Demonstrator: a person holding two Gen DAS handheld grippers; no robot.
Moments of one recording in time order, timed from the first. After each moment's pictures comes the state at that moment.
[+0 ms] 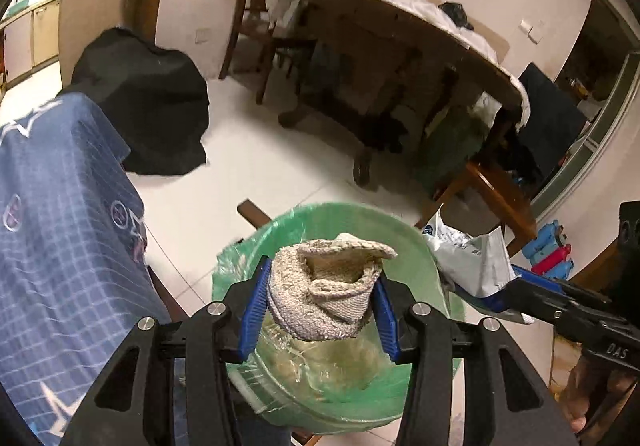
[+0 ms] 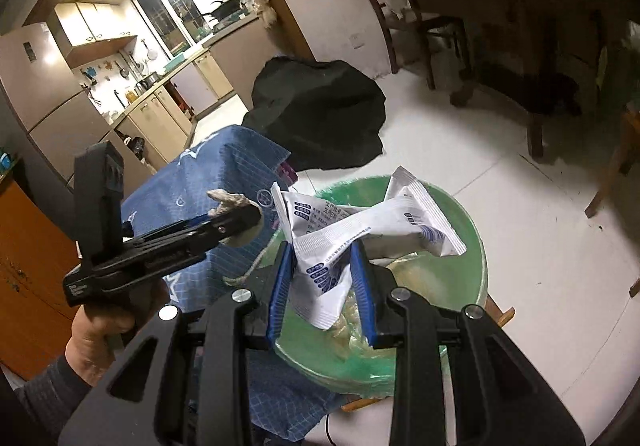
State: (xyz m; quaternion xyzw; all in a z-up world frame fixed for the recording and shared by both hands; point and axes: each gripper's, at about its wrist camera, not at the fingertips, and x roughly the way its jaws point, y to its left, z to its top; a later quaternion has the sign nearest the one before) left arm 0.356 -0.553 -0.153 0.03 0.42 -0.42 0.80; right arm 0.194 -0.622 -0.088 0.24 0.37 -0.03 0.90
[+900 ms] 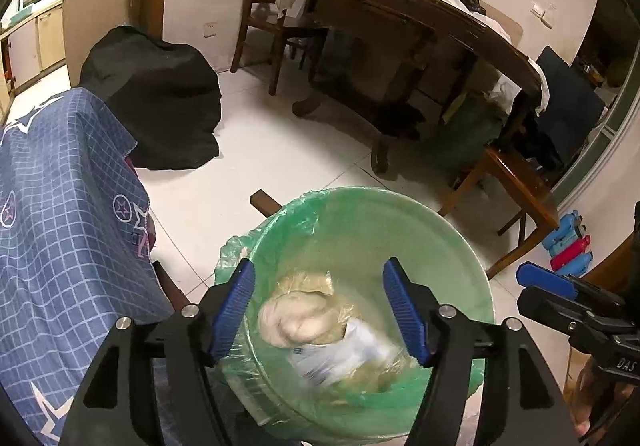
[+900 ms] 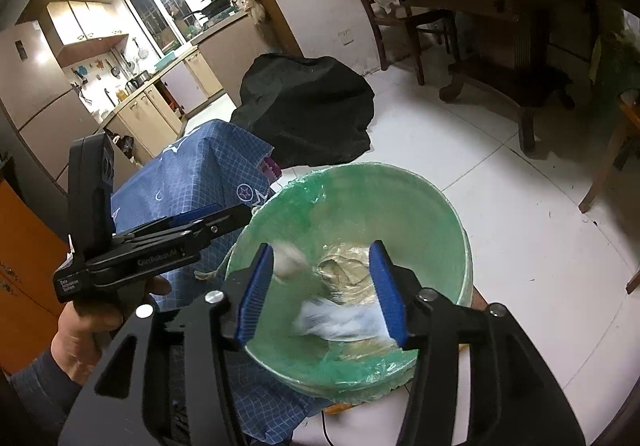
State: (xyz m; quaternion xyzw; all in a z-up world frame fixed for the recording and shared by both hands) left arm 0.356 -0.550 -0.177 0.05 0.43 -0.40 0.81; right arm 0.184 -0.640 -0.105 0.24 0.37 -0.04 0.90
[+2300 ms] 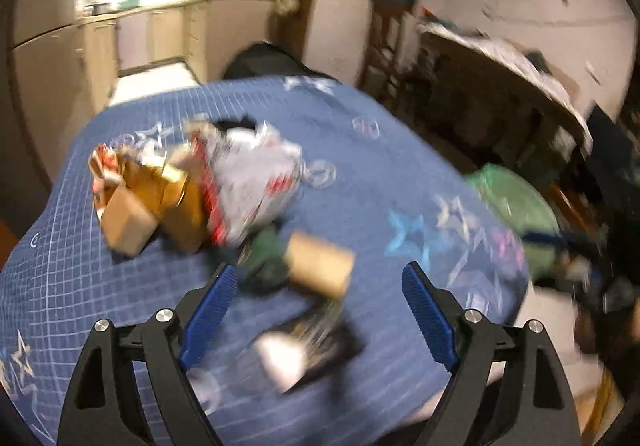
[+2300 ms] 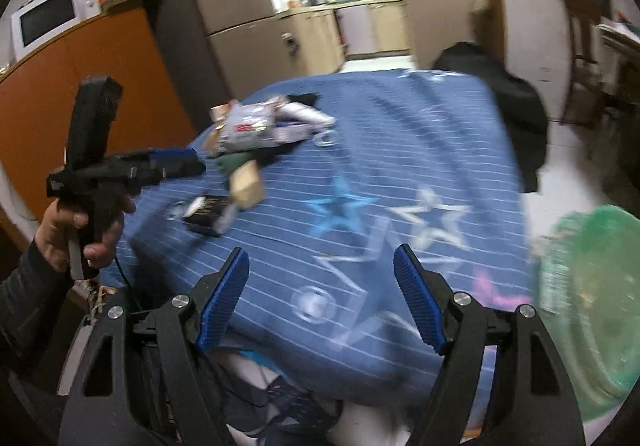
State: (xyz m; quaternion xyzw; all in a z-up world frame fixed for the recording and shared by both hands) left arm 0.298 -0.072 -0.141 0.03 0.39 -0.28 0.88; right arm 0.222 -0.317 -0.104 0.05 0.37 0.24 0.90
